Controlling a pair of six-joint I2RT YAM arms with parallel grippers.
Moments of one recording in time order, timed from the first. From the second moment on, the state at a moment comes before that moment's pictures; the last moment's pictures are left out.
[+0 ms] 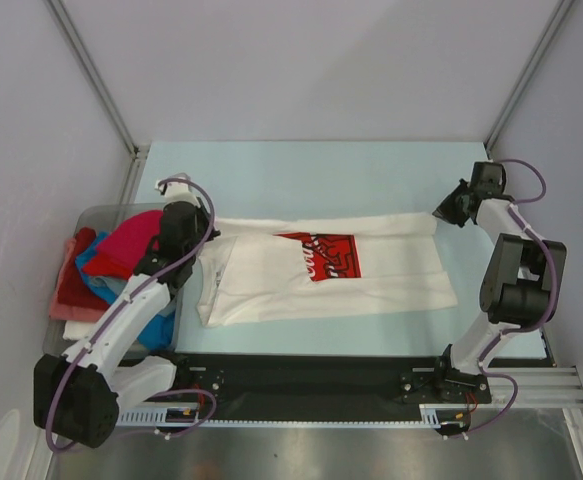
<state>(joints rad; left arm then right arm) -0.30 1.06 0.74 -0.08 -0.28 -0.40 -0.20 1.74 1.21 -0.32 -0.18 0.57</state>
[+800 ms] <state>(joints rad) -0.38 0.90 0.57 -0.17 -0.29 -0.47 -0.22 1.69 1.10 -0.29 -0.15 0.59</state>
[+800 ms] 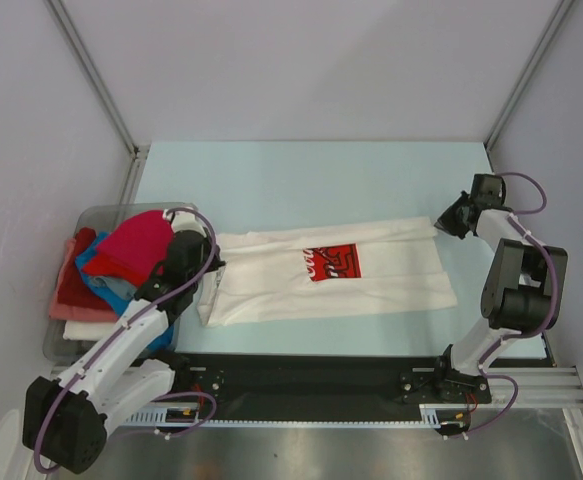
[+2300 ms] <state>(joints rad) -0.24 1.25 0.73 -0.19 -0.07 -0.57 0.53 2.02 1.49 -0.09 -0.48 0.46</state>
